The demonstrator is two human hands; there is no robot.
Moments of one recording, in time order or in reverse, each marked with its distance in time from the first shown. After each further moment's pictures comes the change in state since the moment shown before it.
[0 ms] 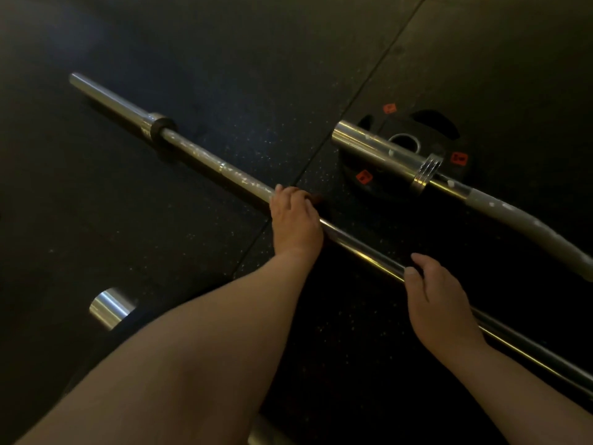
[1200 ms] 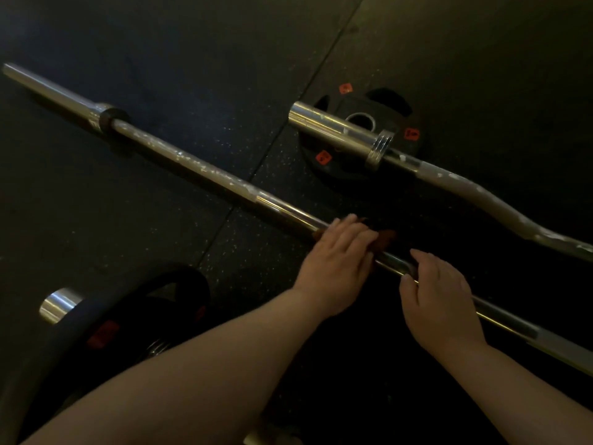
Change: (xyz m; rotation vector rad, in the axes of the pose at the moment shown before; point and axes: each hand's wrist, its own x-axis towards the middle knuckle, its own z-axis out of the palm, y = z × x) left_hand -0.111 0.034 0.046 0.138 -0.330 0.751; right_hand -0.026 0.050 -0.029 -0.296 0.025 -0.004
